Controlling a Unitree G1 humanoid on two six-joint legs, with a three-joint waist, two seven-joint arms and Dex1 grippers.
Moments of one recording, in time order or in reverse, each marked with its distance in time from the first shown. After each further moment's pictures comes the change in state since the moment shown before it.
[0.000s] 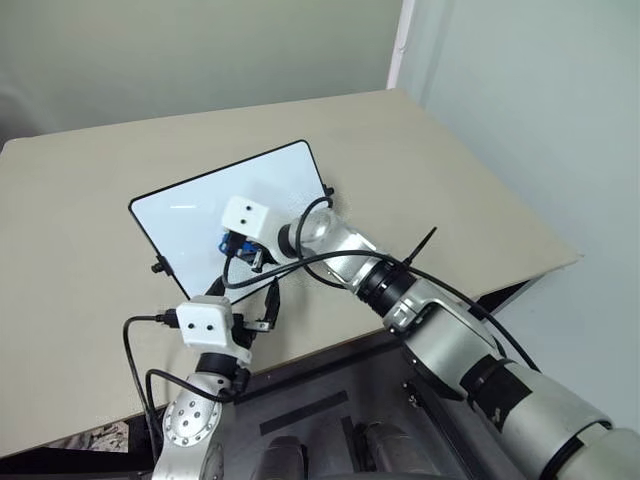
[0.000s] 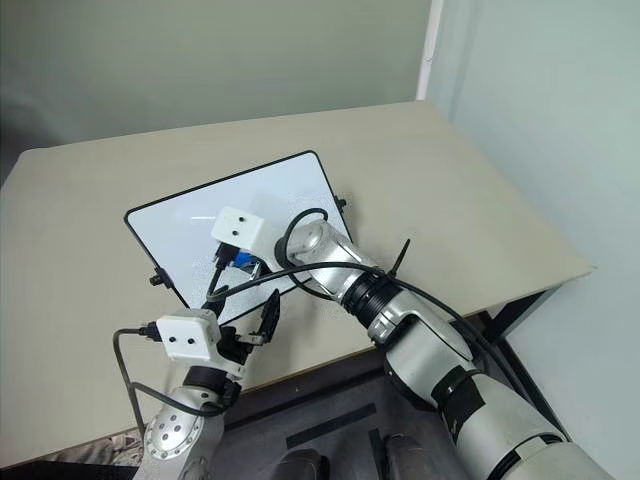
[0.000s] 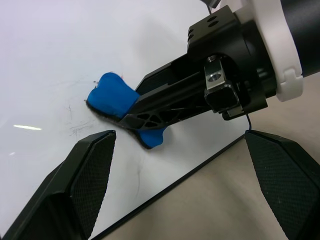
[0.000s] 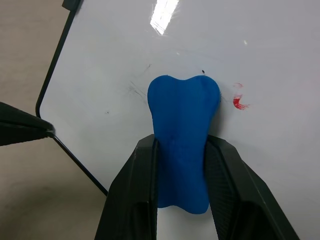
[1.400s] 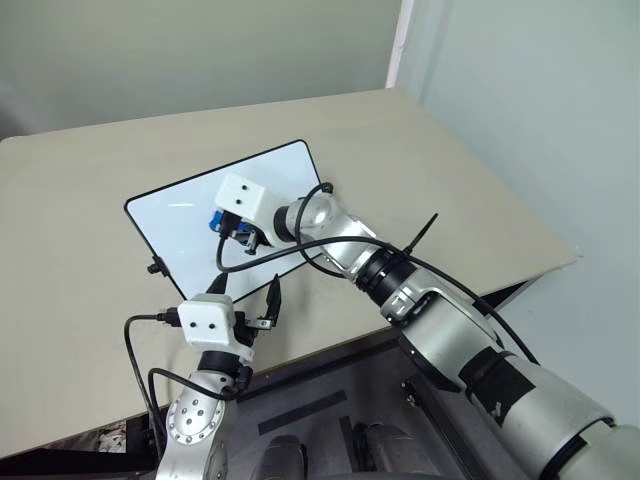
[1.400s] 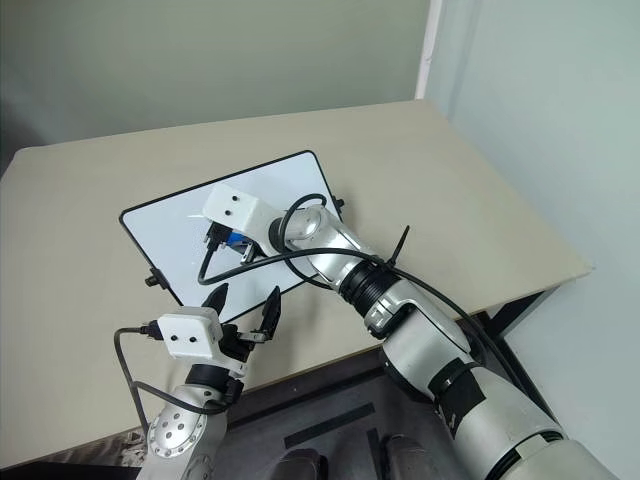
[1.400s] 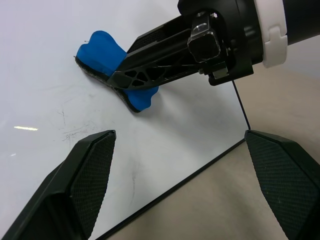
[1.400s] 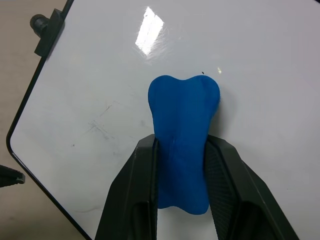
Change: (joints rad) left arm -0.006 -0.017 -0.006 0.001 0.022 -0.007 0.007; right arm -0.066 0.010 -0.048 0.079 0.015 -0.118 -0.042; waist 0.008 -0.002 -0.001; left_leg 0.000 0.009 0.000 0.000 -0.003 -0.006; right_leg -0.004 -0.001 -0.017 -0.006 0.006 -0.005
